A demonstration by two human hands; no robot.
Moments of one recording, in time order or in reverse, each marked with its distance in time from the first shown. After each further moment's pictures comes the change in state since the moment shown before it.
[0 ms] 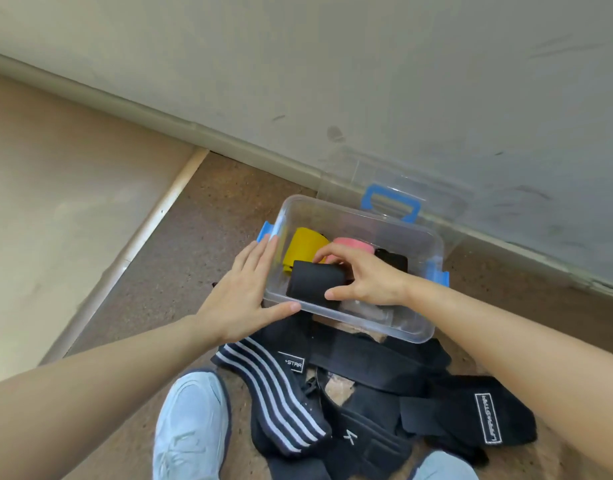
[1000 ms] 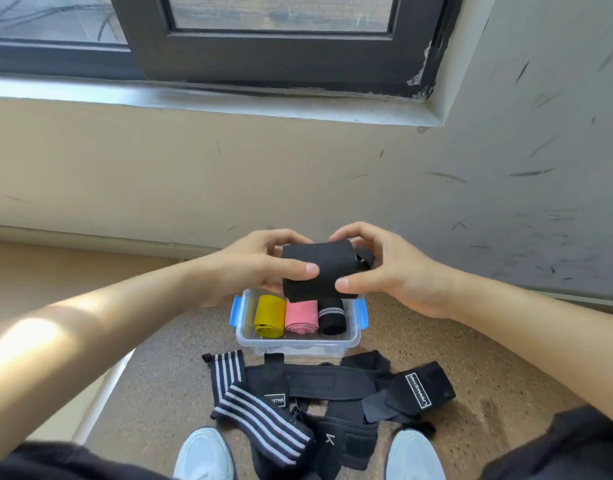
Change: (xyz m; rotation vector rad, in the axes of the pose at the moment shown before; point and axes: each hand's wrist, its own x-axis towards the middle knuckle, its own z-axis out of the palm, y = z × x) left_hand -0.069 0.210 -0.218 -0.759 -0.361 0.168; right_hand -0.231 -0.221 -0.062 0.490 0.424 -0.039
